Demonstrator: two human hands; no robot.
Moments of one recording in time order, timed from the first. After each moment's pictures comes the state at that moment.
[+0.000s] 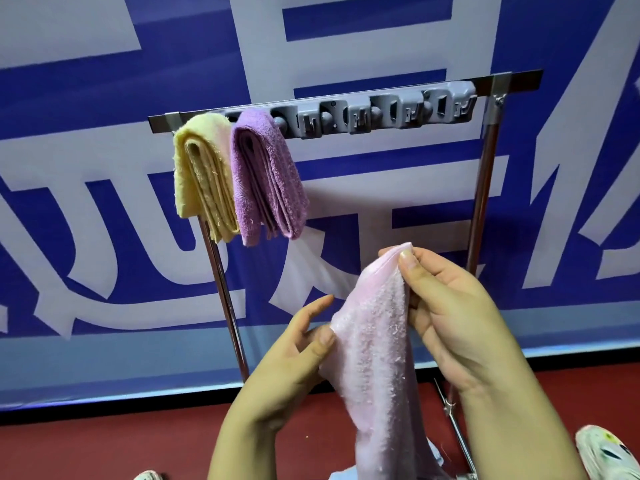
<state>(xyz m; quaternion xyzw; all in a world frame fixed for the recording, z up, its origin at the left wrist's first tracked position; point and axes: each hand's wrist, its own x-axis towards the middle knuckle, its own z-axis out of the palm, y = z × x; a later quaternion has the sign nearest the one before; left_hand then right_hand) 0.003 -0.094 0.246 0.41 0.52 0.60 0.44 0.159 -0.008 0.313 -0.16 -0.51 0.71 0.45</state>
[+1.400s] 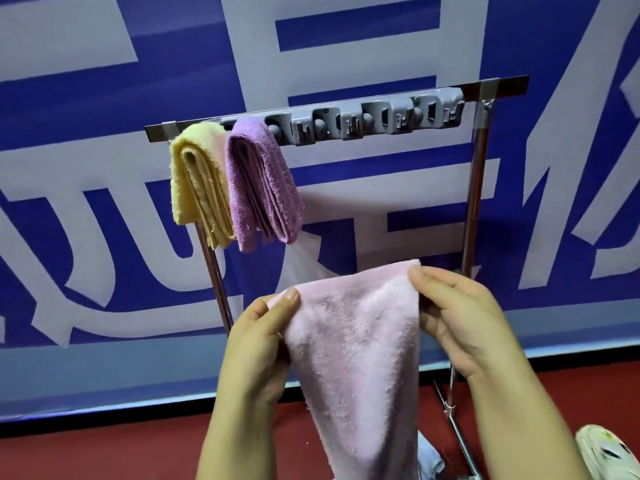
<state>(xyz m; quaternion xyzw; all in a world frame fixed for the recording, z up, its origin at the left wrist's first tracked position) 0.007 -0.088 0.285 0.21 0.51 0.76 0.35 0.170 0.017 0.298 -0.27 -0.46 0.71 0.47</state>
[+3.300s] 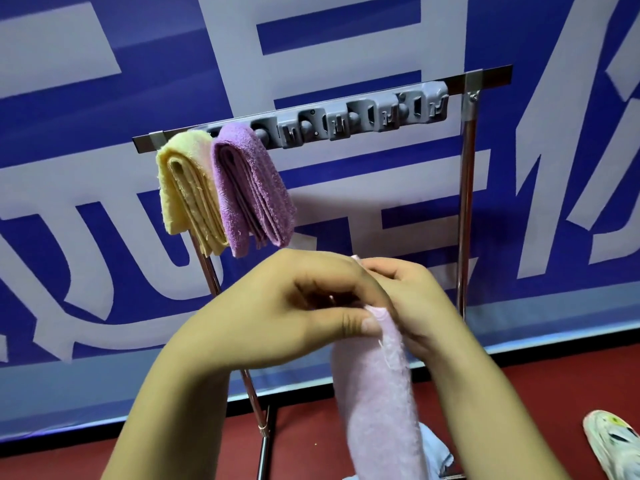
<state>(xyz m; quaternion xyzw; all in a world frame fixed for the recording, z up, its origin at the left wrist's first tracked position) 0.037 -0.109 0.384 0.79 0.49 0.33 0.17 0.147 0.002 0.311 -0.21 -0.61 0.65 0.40</state>
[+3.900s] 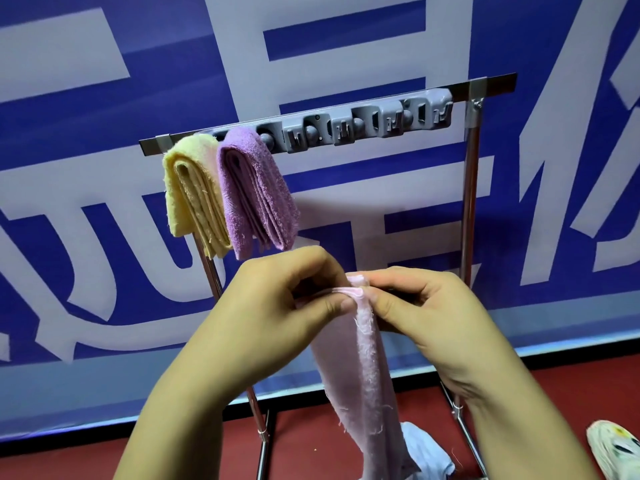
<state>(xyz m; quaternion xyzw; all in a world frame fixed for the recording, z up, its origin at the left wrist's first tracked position) 0.032 -0.115 0.370 0.69 0.62 0.38 0.01 0.175 -0.019 0.323 -0.16 -0.65 0.61 0.42</state>
